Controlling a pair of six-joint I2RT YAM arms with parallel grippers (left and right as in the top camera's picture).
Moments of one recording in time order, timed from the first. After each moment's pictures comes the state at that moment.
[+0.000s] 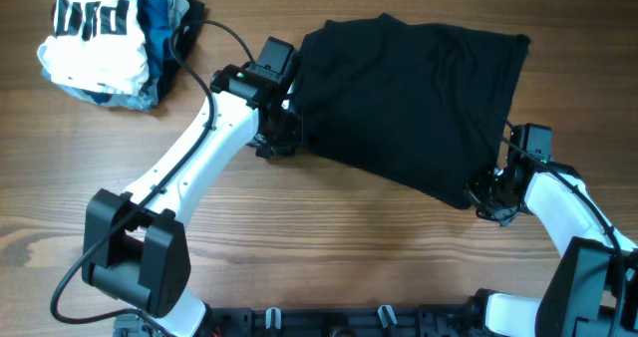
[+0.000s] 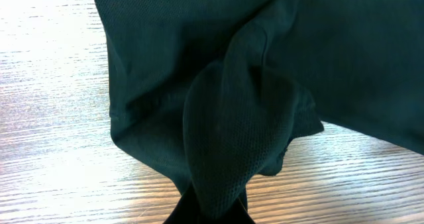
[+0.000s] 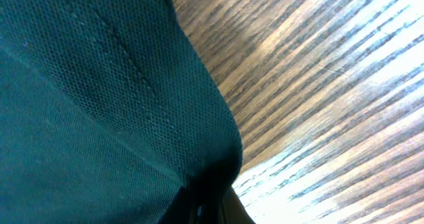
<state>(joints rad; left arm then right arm) -0.44 1.77 1.41 -1.01 0.06 -0.40 -0.23 1.49 0.66 -0.63 -0.12 0.61</state>
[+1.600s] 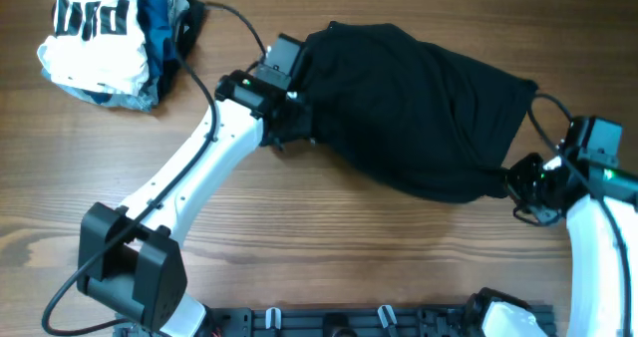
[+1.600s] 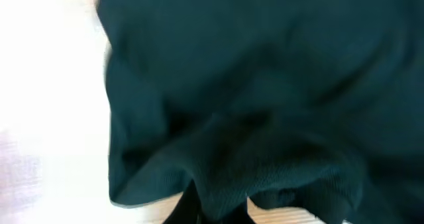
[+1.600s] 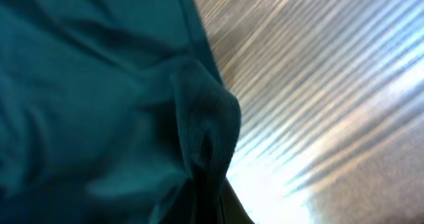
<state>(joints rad) -0.48 1.72 1.41 -0.83 -0.07 -0.40 -0.36 1.21 0.90 -1.02 -0.13 0.55</state>
